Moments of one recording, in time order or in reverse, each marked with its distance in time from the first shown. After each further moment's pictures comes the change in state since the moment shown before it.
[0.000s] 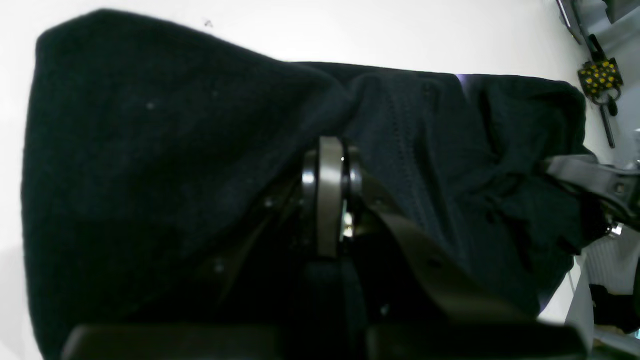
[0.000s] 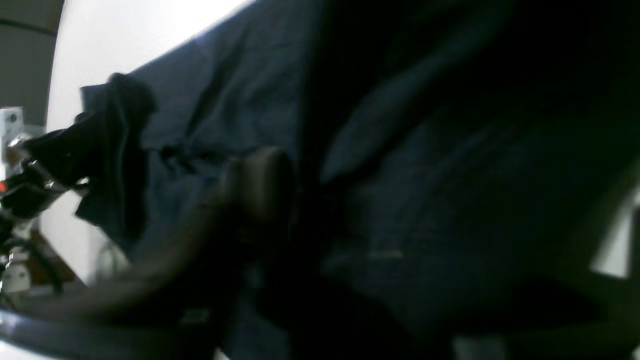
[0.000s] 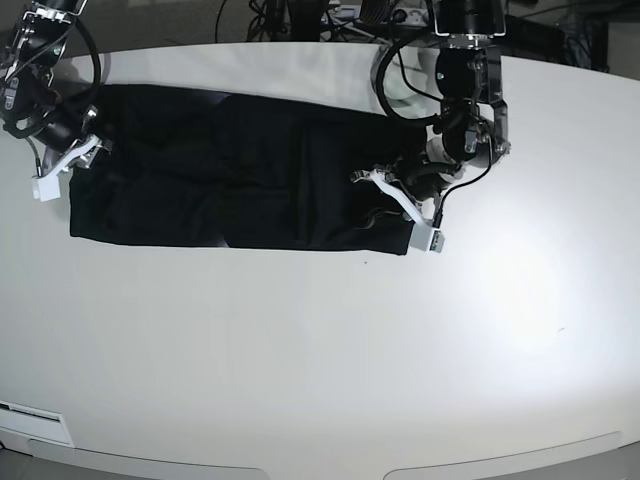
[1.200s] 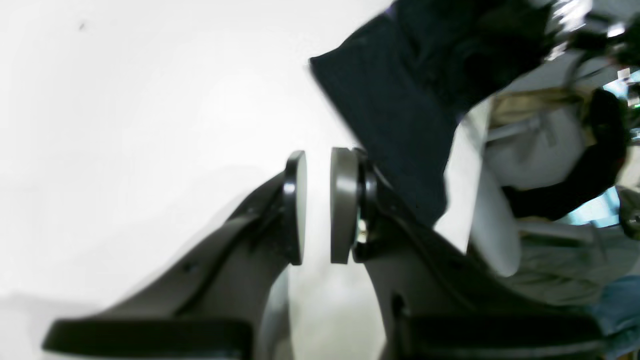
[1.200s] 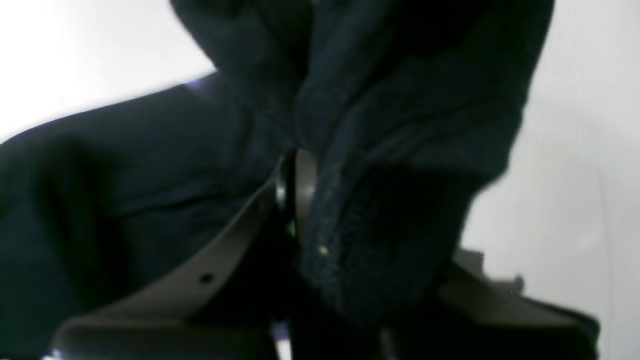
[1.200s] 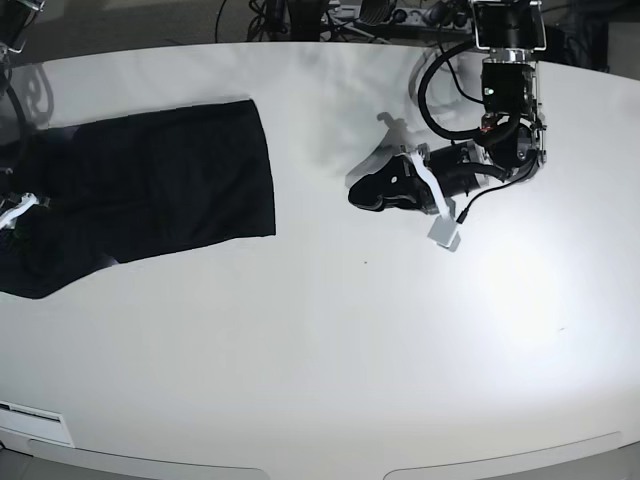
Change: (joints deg) left arm -3.2 -9.7 -0.1 -0.9 -25.8 -14.2 17.8; right arm 7.1 13.5 -0.2 16.9 -24.2 -17.0 4.5
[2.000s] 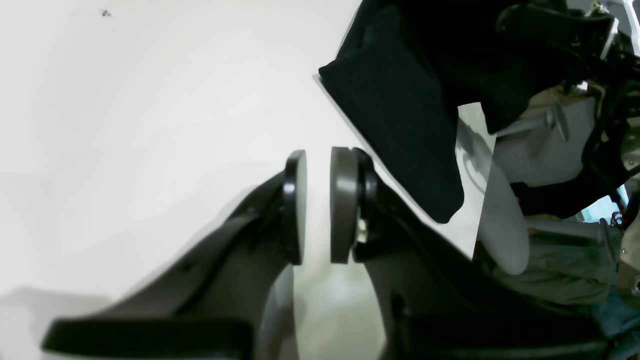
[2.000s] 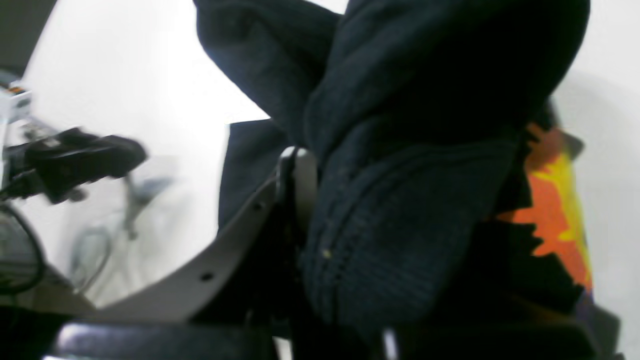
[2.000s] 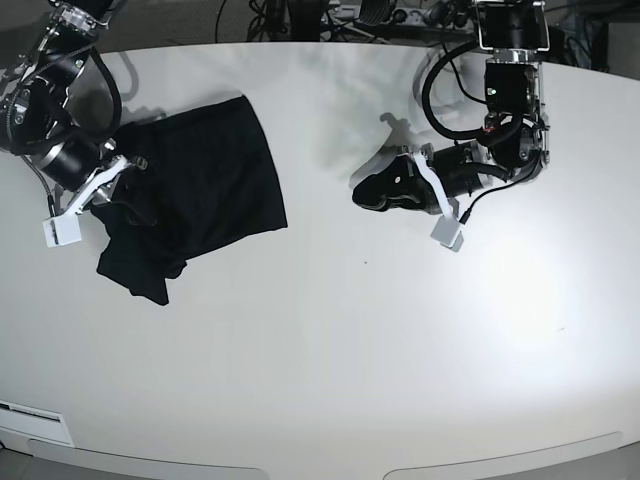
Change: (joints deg) left arm 0.0 -0.6 0.0 0.0 0.2 0.0 -1.2; right arm -1.4 -21.7 0.2 8.2 19.1 11.6 -8.3
